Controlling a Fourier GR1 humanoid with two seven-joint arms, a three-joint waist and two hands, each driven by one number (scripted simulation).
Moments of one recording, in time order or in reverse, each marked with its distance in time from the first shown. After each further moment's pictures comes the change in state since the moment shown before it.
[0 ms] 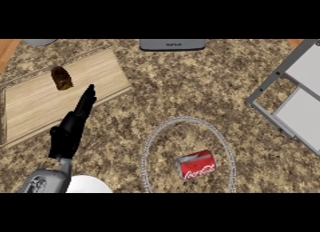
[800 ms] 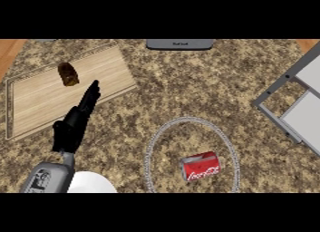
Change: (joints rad) left arm -0.046 -0.028 0.031 0.041 -0.013 -0.055 -0.015; right arm -0.421 -0.137 -0.003 0.270 0.063 0.001 0.209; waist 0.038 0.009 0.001
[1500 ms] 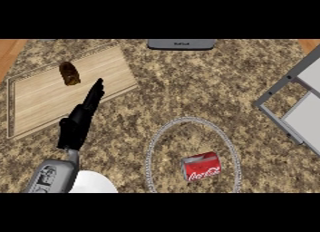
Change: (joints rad) left arm -0.024 -0.033 0.015 0.027 -0.032 -0.014 -0.006; right arm -0.339 0.070 0.315 0.131 0.323 -0.199 -0.138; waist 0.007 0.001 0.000
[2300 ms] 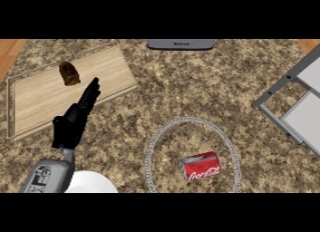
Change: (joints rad) left arm 0.004 0.002 0.036 -0.017 -0.006 -0.034 0.021; right arm -0.387 0.140 0.152 0.394 -0.028 0.080 -0.047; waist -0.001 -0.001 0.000
